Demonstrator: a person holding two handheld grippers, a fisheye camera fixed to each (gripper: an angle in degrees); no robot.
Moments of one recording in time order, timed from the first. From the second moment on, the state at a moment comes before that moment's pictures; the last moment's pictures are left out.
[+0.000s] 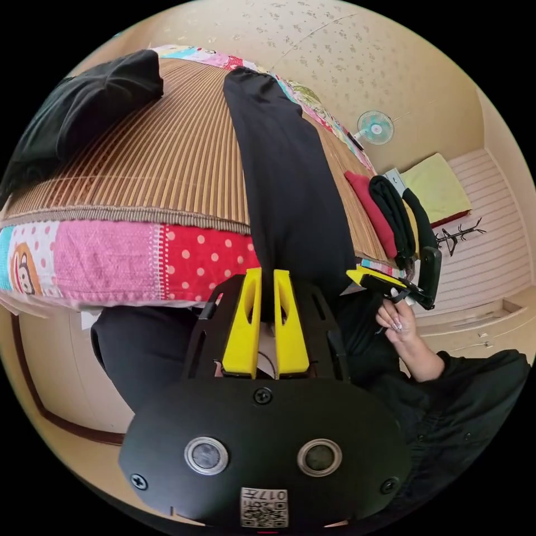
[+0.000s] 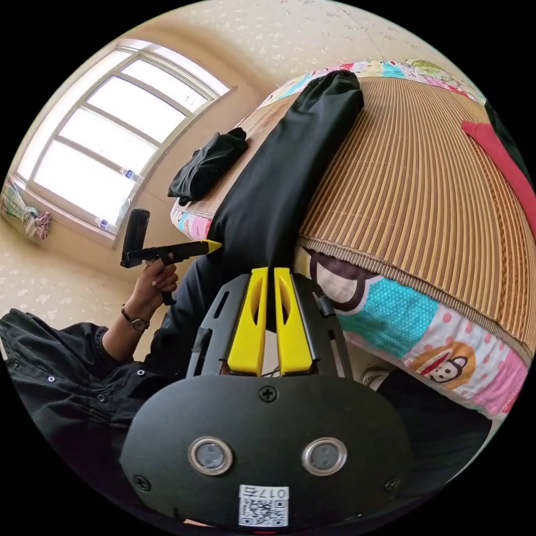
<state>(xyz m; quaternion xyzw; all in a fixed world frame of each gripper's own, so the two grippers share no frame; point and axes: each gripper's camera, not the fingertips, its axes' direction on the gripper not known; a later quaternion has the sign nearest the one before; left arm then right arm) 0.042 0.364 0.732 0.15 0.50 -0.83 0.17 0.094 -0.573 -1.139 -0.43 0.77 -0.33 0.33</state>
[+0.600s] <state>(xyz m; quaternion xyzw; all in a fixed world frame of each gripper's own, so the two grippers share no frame) 0.098 0.372 0.741 0.27 0.46 -0.83 0.14 0.061 -0.625 -1.155 -0.46 0.71 -0.29 0.45</state>
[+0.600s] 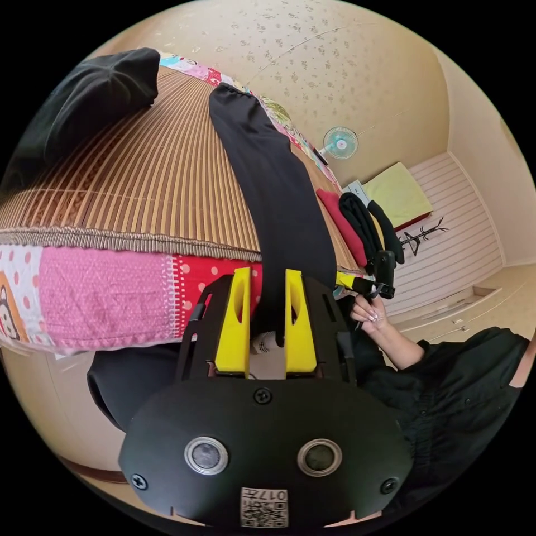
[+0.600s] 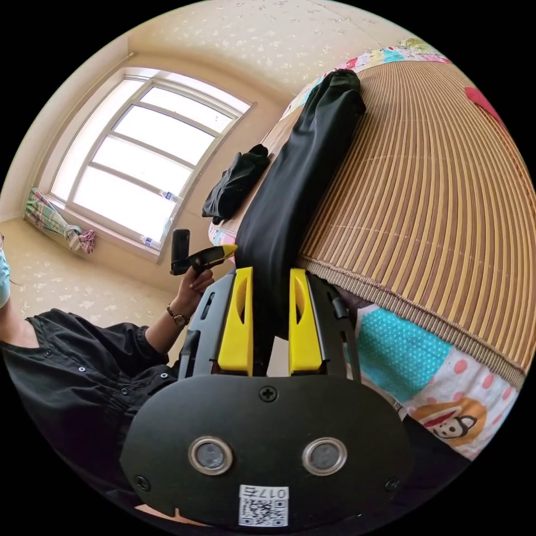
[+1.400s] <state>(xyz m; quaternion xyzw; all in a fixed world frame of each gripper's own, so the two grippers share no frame) 0.005 0.502 0.493 0.57 0.25 -0.75 0.21 -0.089 -0.458 -1.043 -0.60 0.48 -0.39 0.52</state>
